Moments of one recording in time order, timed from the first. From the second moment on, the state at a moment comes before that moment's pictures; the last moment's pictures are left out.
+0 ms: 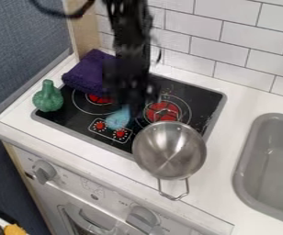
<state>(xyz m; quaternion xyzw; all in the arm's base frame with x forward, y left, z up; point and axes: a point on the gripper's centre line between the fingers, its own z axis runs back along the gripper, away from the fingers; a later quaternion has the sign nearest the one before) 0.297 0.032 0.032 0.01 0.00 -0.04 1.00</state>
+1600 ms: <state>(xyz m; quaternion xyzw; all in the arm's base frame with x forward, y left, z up) 0.253 0.063 0.014 0.04 0.01 -0.01 1.00</state>
